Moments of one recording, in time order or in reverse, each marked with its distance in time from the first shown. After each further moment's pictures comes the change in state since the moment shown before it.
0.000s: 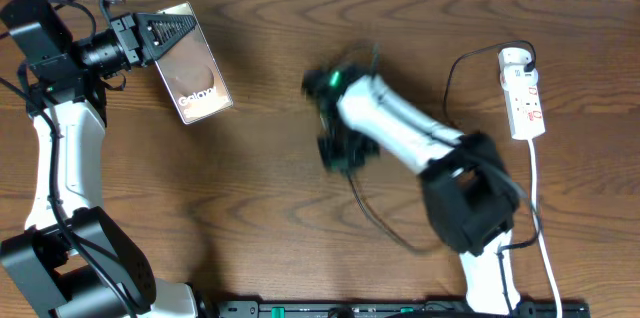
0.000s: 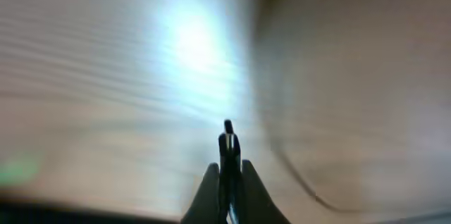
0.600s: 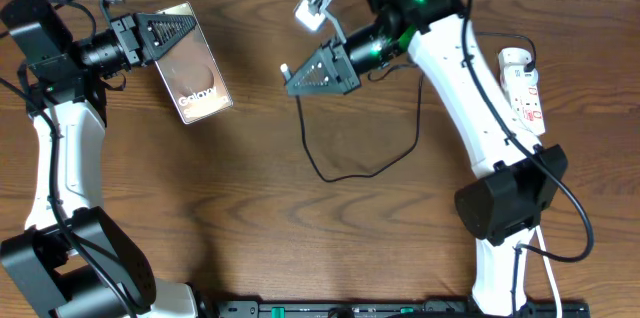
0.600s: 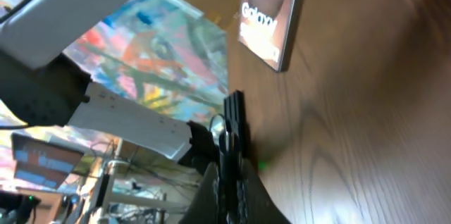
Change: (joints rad) left arm 0.000 0.000 0.000 0.000 0.000 0.021; right arm -0.179 -0.031 0.368 -0.037 -1.062 -0.808
